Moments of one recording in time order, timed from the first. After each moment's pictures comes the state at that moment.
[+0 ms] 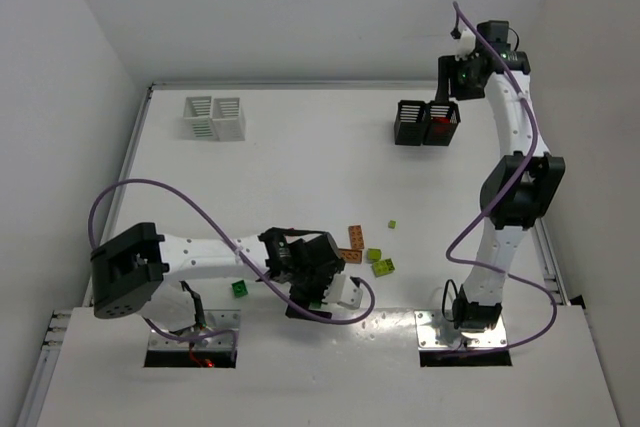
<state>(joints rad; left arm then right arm) -1.21 1.44 0.81 -0.52 0.31 0.54 -0.08 2.07 2.08 -0.89 -0.16 -0.13</state>
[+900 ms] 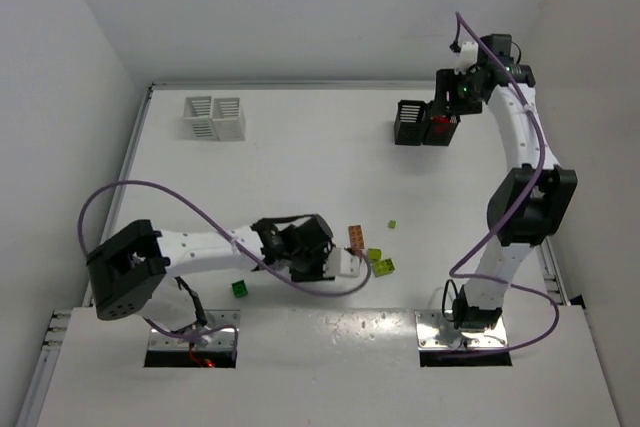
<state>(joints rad) -1.15 1.46 0.75 -0.35 0.15 0.50 -0.08 1.95 1.92 -0.88 -0.23 -0.12</state>
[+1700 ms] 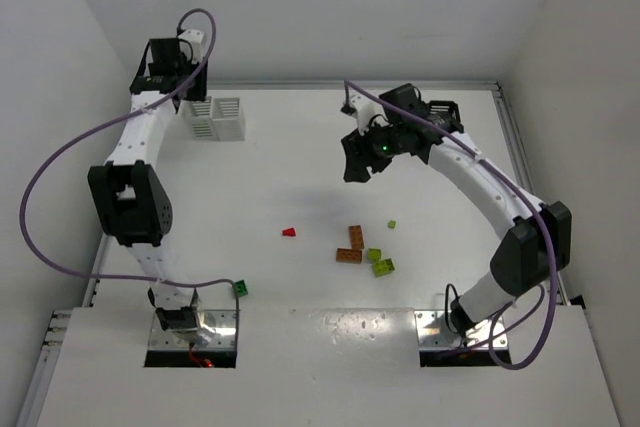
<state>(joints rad) 0.05 1.84 1.77 -0.45 0.07 0.18 0.43 1.58 1.42 -0.75 -0.45 -0.17</state>
